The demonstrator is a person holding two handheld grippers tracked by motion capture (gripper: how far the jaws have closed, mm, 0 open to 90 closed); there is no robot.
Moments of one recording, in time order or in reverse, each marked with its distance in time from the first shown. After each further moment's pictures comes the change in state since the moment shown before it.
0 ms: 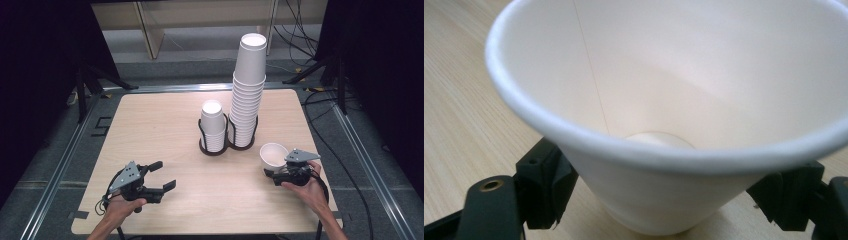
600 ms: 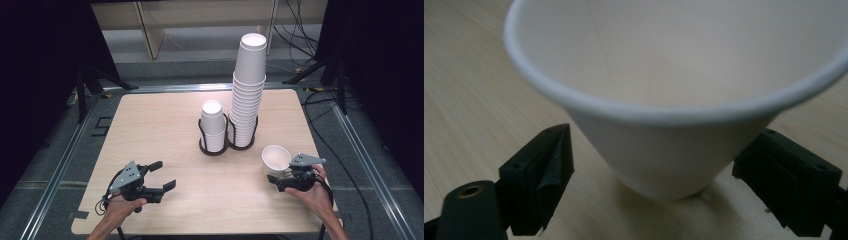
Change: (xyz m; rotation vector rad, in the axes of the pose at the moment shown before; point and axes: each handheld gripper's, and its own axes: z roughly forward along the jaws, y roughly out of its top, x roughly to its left) left arm 0.000 0.001 -0.001 0.010 0.006 0.008; right arm 0.005 -0.011 -0.016 0.034 0.011 0.058
